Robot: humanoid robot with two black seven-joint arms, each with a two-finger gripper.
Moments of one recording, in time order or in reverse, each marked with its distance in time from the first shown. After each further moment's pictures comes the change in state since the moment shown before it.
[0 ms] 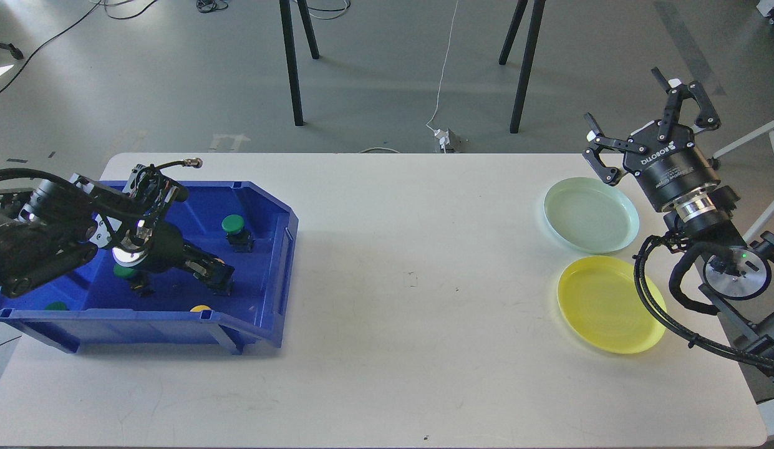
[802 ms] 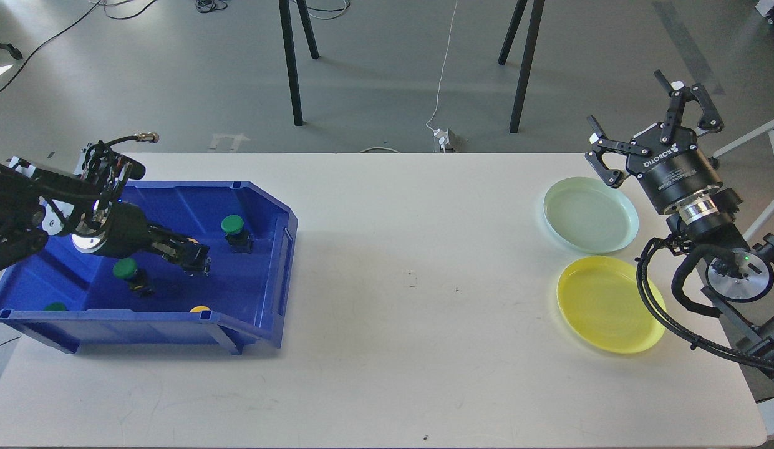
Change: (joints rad) left arm -0.022 0.201 -0.097 -0.150 -0.003 -0.009 0.000; right arm -0.007 -0.003 0.001 0.000 0.000 0.000 0.000
